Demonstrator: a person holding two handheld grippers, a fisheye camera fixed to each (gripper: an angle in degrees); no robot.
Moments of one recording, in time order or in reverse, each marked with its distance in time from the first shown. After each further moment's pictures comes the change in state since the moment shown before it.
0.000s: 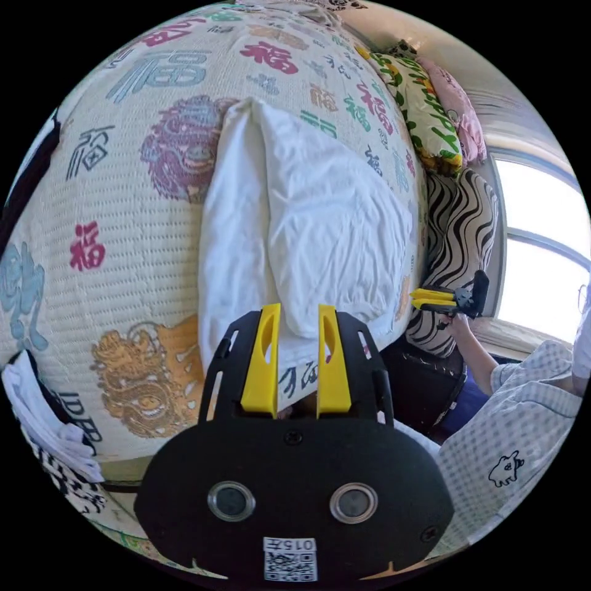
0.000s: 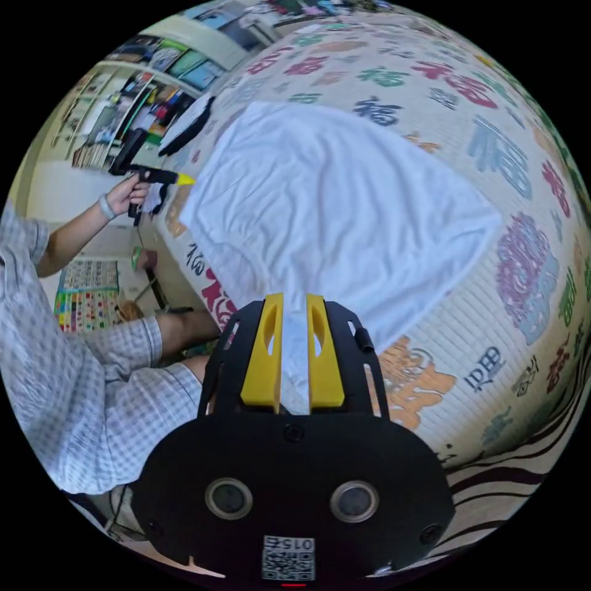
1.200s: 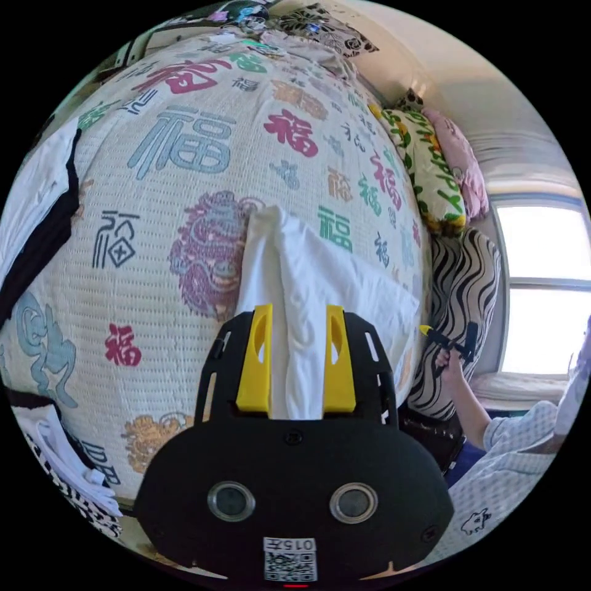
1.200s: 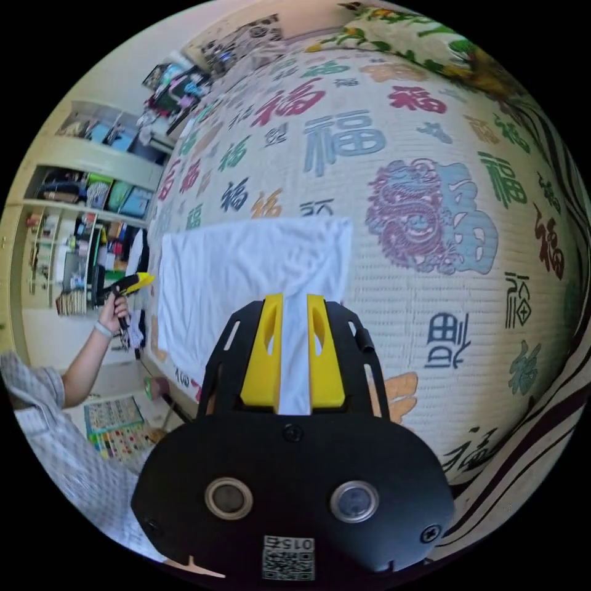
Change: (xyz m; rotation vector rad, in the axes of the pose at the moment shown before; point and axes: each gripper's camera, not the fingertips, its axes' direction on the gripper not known) left arm 0.035 -0.127 -0.130 0.312 -0.040 -0.065; right arm 0.195 0.099 0.019 0.369 -0.060 0.570
